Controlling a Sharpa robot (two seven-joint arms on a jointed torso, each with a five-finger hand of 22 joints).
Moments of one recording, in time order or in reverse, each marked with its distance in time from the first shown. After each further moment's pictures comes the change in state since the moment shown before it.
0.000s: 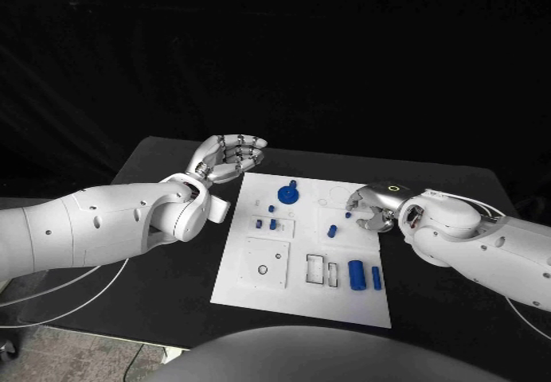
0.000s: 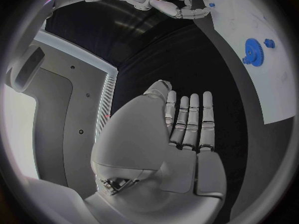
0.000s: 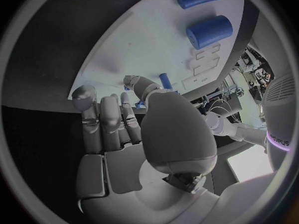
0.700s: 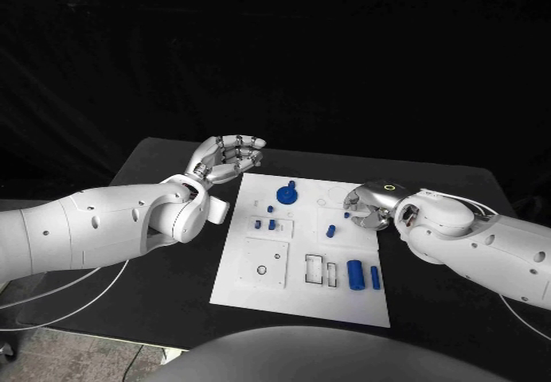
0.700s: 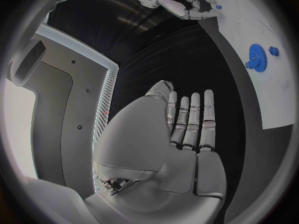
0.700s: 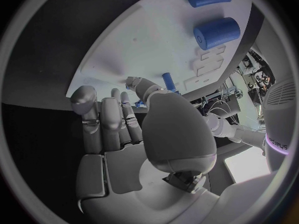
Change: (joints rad) left arm 0.000 0.002 -0.002 0.001 0.032 0.027 0.003; left_hand 0.033 0.022 -0.020 -0.010 0.003 -0.018 0.011 0.022 -0.023 -0.015 0.015 0.028 -0.021 0.023 0.023 0.010 -0.017 0.000 0.039 0.014 0.000 0.000; right arm -0.008 0.027 0.000 -0.047 -0.008 -0.034 0.039; right_hand -0.034 0.024 0.000 0.038 -0.029 0.035 0.023 -0.010 0.021 0.182 -0.023 0.044 -0.072 0.021 -0.005 0.044 -0.006 0.000 0.050 -0.003 0.038 0.001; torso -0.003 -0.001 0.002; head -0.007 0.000
